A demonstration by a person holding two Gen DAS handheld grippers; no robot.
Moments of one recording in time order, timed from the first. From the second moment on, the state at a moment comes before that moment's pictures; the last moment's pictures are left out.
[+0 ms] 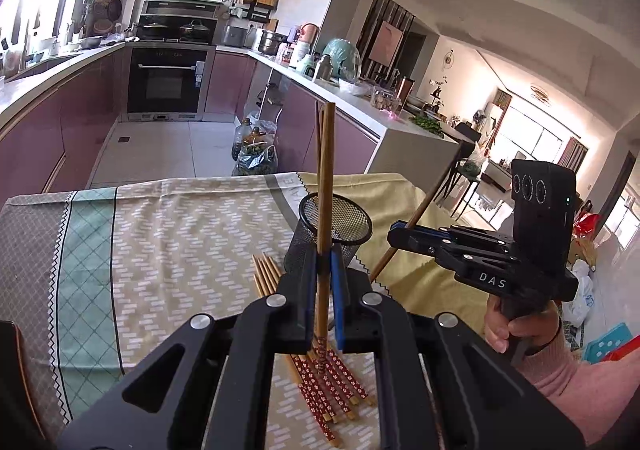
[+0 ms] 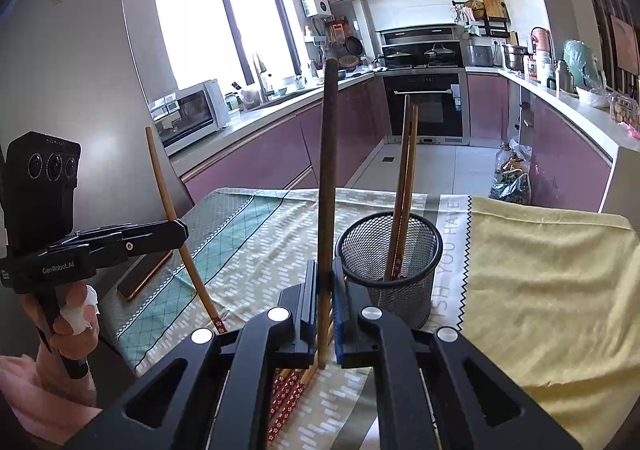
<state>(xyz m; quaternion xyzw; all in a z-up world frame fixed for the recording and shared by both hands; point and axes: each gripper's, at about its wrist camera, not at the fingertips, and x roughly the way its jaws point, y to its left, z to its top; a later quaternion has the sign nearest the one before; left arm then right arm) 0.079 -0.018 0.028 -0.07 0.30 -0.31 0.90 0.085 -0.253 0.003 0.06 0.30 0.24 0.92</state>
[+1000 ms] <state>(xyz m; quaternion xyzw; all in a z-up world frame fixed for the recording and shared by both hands) 0.140 -0.091 0.098 -0.04 0.22 -0.29 0.93 0.134 -0.283 0.056 0.05 0.23 0.20 0.95</state>
